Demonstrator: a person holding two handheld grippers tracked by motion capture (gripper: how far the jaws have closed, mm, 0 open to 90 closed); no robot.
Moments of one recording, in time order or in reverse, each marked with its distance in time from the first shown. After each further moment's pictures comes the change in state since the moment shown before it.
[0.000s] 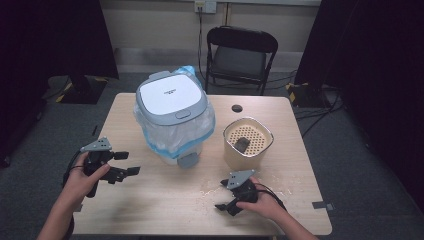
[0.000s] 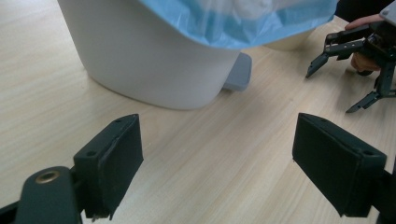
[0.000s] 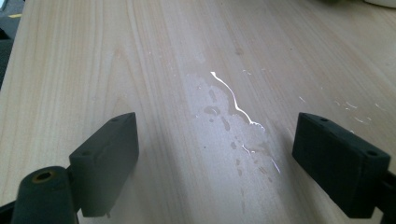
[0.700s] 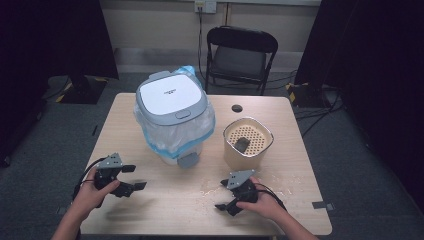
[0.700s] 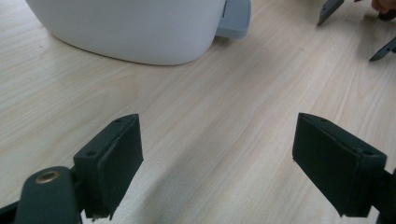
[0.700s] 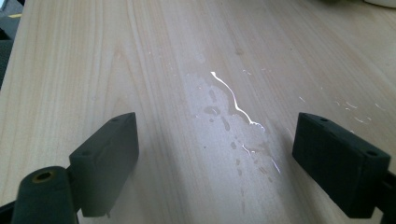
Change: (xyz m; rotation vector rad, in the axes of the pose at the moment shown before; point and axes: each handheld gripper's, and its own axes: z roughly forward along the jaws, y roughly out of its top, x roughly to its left) left arm -0.009 -0.038 0.032 0.073 -0.004 0.091; right arm 0.000 0.000 0.000 0.000 0.000 0.000
